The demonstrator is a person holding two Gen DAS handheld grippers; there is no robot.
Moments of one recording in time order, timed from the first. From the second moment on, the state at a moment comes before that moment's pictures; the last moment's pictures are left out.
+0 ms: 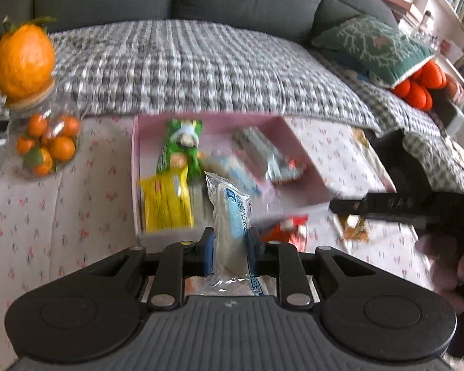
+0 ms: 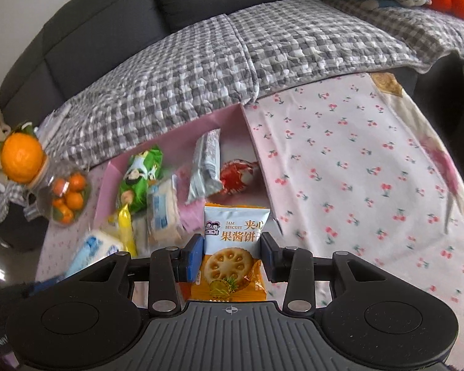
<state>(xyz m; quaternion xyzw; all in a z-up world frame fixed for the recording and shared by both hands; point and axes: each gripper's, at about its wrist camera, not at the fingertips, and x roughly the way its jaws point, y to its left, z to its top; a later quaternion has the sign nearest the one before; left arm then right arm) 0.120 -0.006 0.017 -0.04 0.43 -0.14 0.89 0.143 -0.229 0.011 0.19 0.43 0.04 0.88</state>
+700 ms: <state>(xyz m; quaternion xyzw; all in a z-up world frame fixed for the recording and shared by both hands) 0.213 -0.021 -0.017 -0.02 0.42 -0.12 0.90 0.203 -0.219 -0.010 0.17 0.43 0.04 0.89</state>
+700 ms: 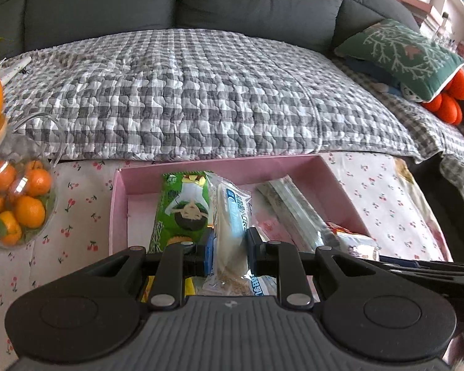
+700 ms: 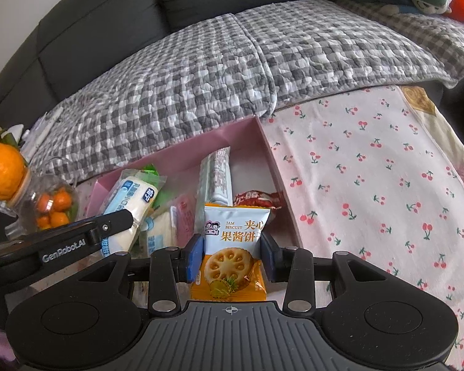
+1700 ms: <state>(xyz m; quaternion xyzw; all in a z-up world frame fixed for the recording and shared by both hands) 0.196 -0.010 -0.006 -0.02 0.40 -0.10 0.91 0.185 -0.219 0.007 0.16 0.40 0.06 0.90</state>
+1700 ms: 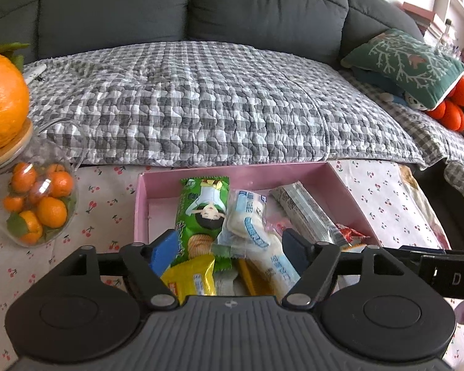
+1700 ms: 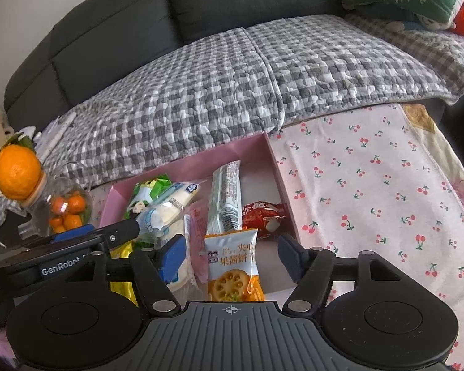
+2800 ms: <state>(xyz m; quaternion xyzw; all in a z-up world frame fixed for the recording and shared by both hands) 0.090 -0.001 -0.006 0.01 0.44 -0.11 0.89 0.094 -0.220 0.015 0.07 0.43 0.07 0.90</state>
